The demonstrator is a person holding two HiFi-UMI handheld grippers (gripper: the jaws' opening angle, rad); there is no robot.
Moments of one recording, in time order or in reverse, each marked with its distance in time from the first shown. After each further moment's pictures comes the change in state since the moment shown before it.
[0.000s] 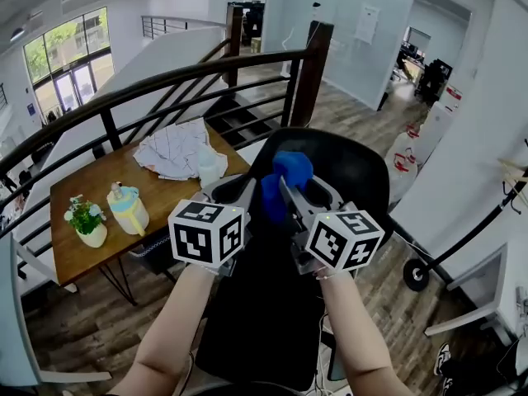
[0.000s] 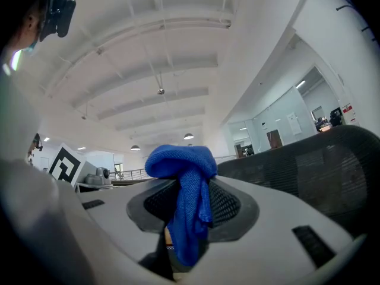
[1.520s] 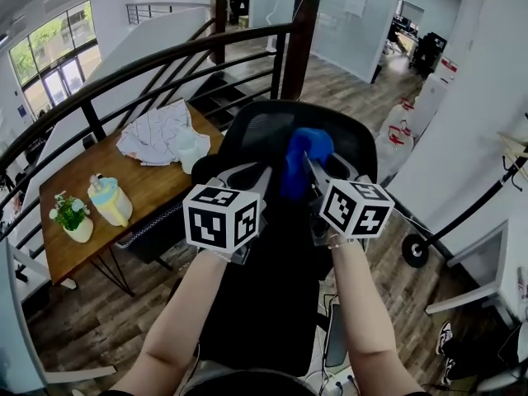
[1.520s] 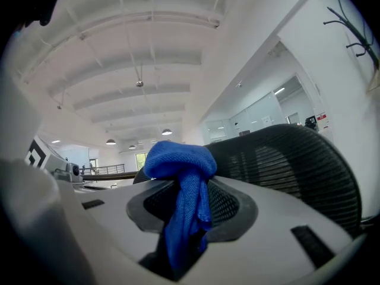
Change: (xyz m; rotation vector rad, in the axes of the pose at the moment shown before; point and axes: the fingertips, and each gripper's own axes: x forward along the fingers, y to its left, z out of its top) left arm 0.065 -0.060 -0.037 -0.029 0.067 -0.107; right arm -0.026 -0.122 -0.014 0.004 0.037 -0.222
